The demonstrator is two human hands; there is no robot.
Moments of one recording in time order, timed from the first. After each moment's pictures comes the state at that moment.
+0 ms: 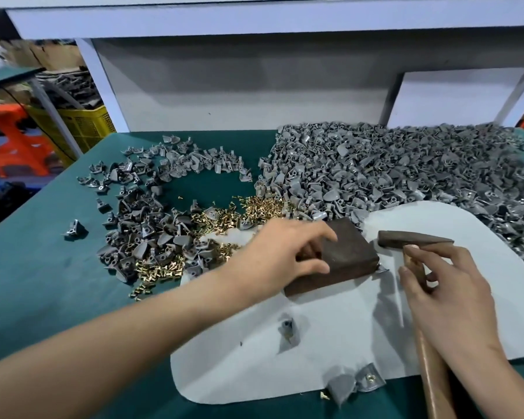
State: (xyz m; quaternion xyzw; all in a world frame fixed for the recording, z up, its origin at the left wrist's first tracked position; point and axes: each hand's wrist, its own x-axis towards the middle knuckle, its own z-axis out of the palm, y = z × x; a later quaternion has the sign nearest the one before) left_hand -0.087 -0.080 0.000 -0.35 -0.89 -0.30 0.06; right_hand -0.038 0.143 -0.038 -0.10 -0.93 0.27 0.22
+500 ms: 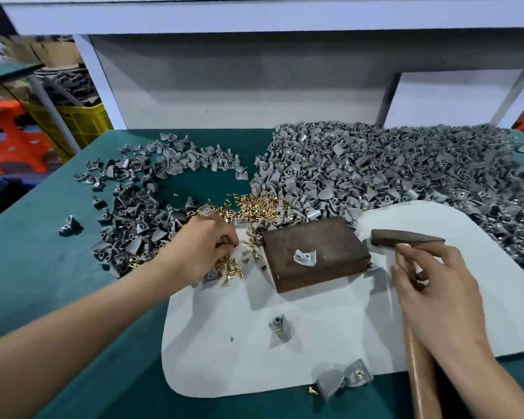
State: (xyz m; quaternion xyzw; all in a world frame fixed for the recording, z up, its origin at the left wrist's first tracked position) left_hand -0.111 -0.158 -0.025 -0.17 -0.97 -0.16 0.02; right_hand -0.040 0.146 -0.040 -0.10 -0.93 0.28 0.21
